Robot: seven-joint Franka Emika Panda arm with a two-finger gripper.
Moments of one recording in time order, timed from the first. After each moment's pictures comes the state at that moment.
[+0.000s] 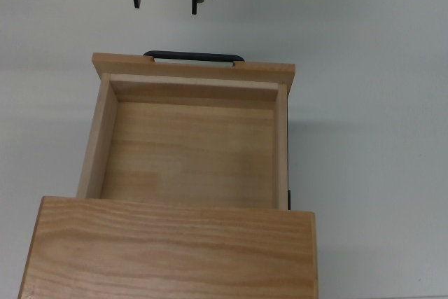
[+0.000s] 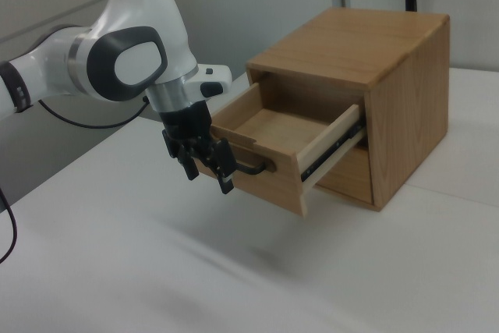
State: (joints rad) arm 0.07 0.02 -0.02 -1.64 -0.07 1.66 0.07
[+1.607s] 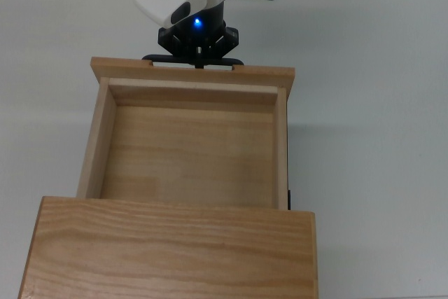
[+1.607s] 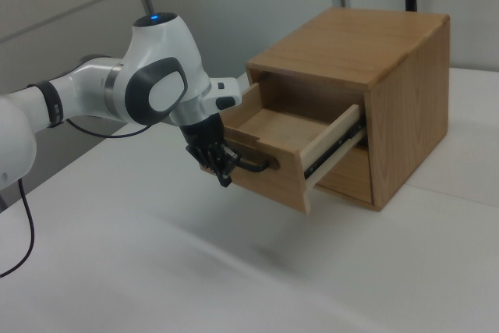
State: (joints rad) arm 0.07 0.17 0.05 -1.64 -0.03 1.92 0.07
